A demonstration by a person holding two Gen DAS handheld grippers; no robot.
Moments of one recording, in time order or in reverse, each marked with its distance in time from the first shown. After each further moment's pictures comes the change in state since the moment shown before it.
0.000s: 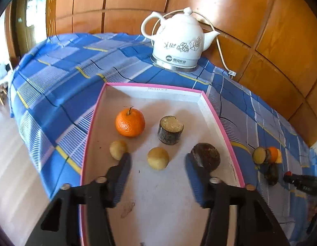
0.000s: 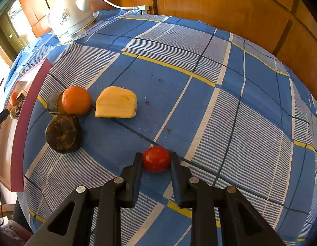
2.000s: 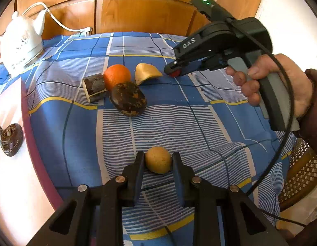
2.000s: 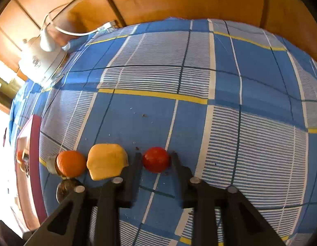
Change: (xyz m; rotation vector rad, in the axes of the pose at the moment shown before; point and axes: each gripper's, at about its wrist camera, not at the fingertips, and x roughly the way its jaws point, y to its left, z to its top) left arm 0.003 -0.199 -0.094 0.575 0.219 -0.457; right arm 0.016 -0.031 0.046 0.281 -0.008 0.098
